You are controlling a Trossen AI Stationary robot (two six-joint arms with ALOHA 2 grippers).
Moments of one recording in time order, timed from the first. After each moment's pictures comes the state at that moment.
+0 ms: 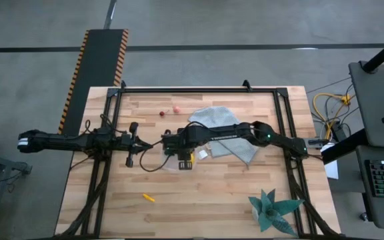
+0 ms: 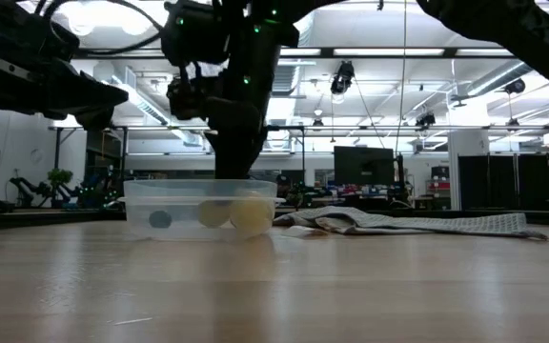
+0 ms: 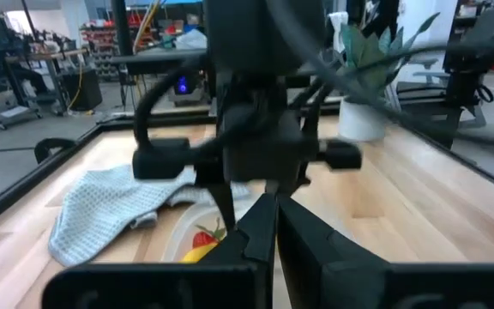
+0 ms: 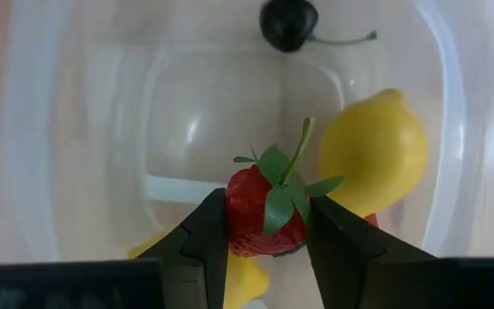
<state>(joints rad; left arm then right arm) 0.02 0.36 0.01 0.24 0.07 0.06 0.03 2.44 2.22 -1.09 0.04 -0.04</state>
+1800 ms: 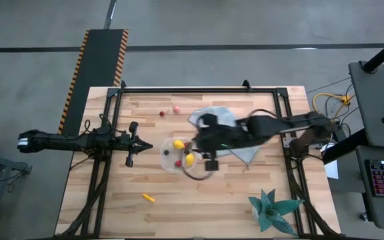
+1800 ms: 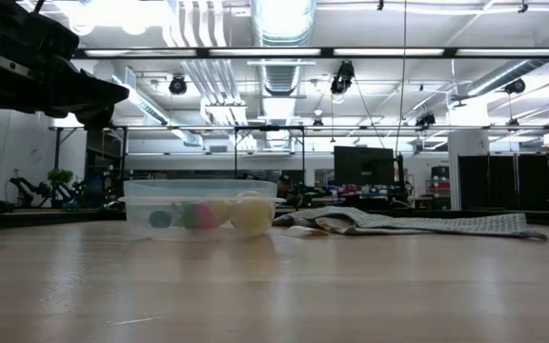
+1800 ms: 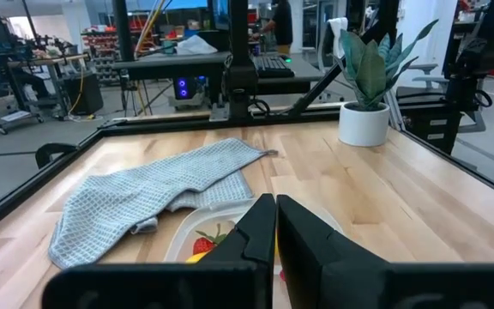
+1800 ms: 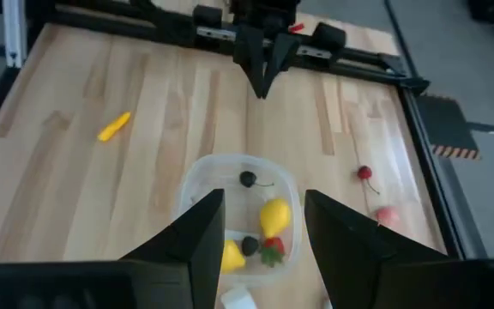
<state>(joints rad) 0.02 0.36 0.01 0.26 0.07 0.06 0.23 1.71 1.85 -0.85 0.28 -0.02</state>
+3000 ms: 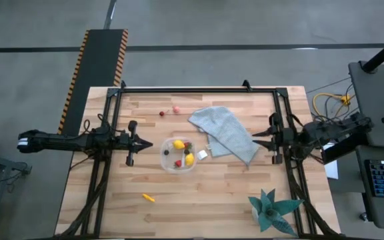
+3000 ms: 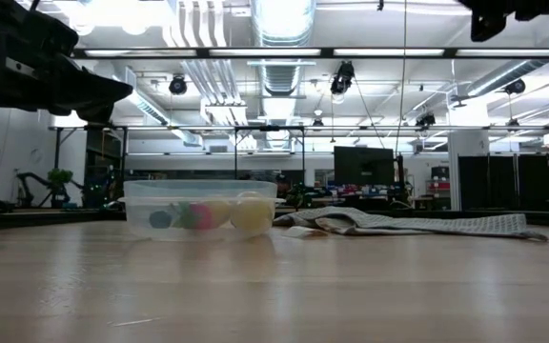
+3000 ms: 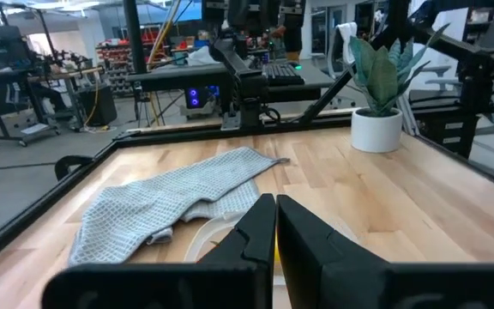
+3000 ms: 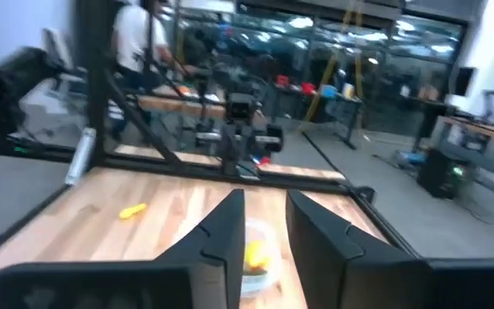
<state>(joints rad) 0.02 0.36 0.01 0.28 0.04 0.09 0.33 0.35 0.39 -0.01 0.33 -0.16</state>
